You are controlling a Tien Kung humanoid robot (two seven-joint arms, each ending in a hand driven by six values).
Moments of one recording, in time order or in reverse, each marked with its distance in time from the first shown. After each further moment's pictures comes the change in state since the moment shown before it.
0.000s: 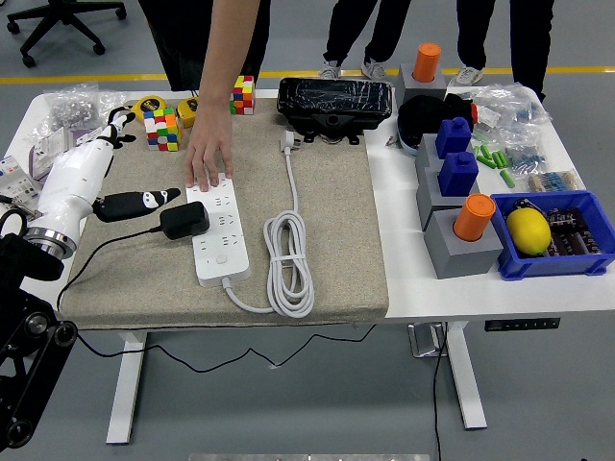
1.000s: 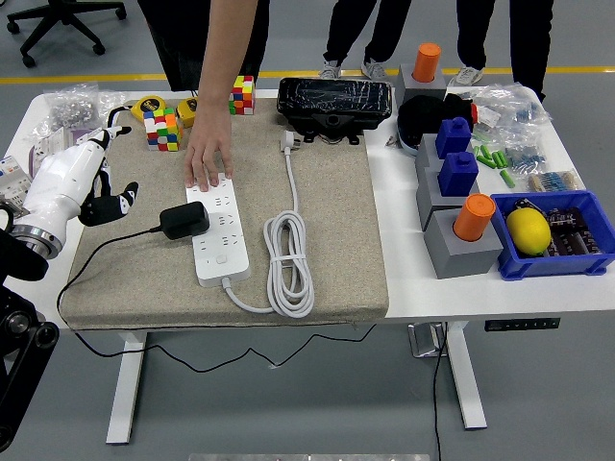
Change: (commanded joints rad) left arm 0.015 0.052 -0.004 -0.062 0.000 -0.160 0.049; right arm -0.010 0.004 0.008 0.000 -0.004 -0.001 -0.001
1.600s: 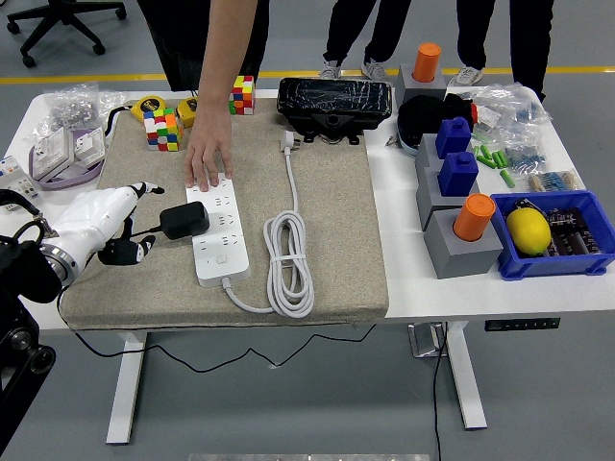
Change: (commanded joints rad) left arm 0.021 0.073 0.101 -0.070 0.000 -0.258 0.101; right arm -0.001 -0.001 0.008 0.000 -0.004 -0.001 -0.001
